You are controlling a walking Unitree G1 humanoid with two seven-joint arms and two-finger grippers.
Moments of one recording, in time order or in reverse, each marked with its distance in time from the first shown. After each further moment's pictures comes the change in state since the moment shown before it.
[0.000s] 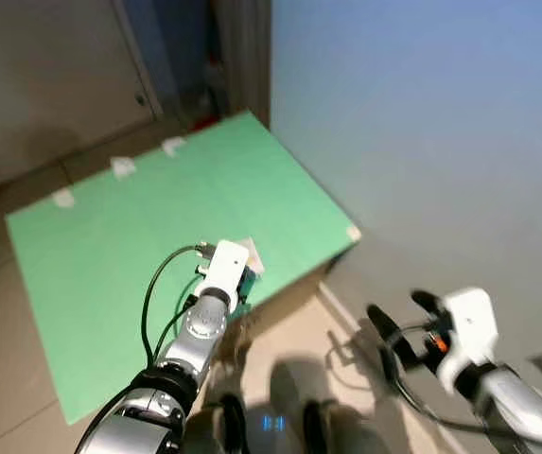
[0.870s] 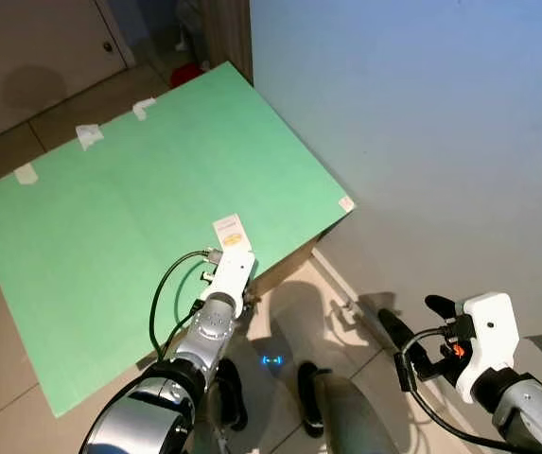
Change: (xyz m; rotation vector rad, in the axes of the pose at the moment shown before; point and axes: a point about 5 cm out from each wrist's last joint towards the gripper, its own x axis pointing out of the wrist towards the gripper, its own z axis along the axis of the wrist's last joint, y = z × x) left arm 0.002 -0.010 -0.006 -0.002 0.063 0.013; right arm -0.017 0.000 0.013 0.008 0.032 -0.023
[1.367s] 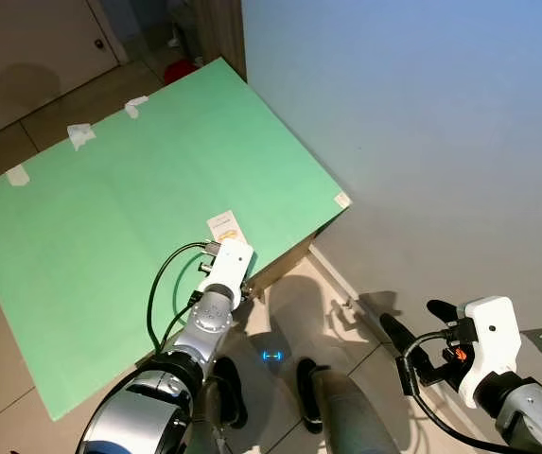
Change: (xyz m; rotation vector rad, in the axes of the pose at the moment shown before) left arm 0.004 0.005 0.013 0.016 -0.056 0.016; right arm -0.003 0.000 -0.002 0.006 0.021 -0.002
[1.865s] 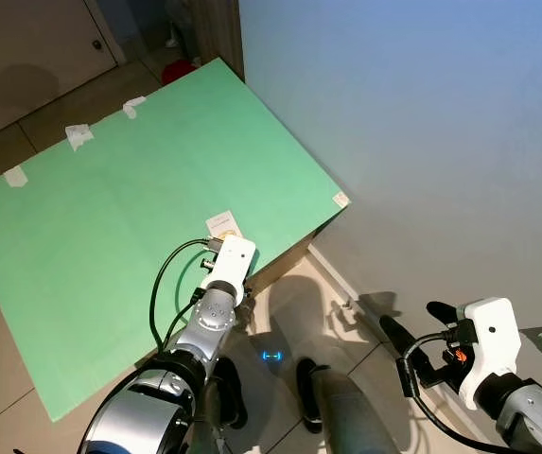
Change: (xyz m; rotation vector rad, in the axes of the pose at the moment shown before) left arm 0.002 -0.002 0.008 -0.009 -0.034 0.008; right arm -0.001 0.000 -0.001 0.001 0.007 0.004
